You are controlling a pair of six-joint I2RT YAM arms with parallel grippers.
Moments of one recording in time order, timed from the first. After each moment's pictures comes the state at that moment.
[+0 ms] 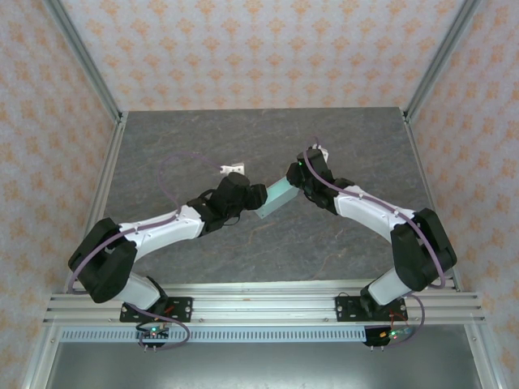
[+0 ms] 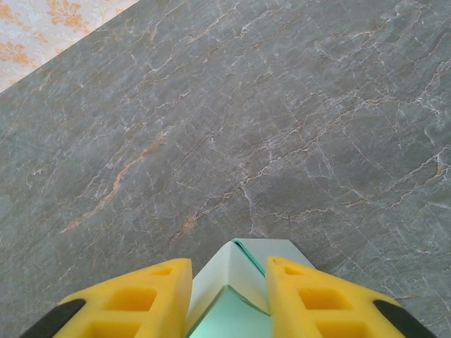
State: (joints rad) left arm -0.71 1.48 0.84 -0.02 -0.20 -0.74; right arm 0.55 1.53 0.96 -0.13 0.18 0.77
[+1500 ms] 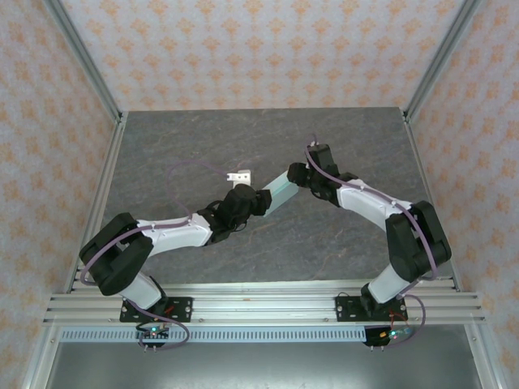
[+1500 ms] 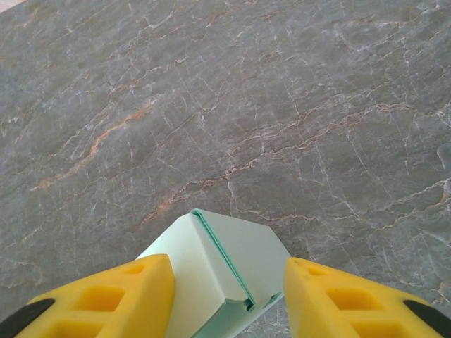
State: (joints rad) left arm -0.77 1.57 0.75 0.24 -0.29 -0.71; right arm 0.45 1.60 0.97 -0.15 -0.01 0.56
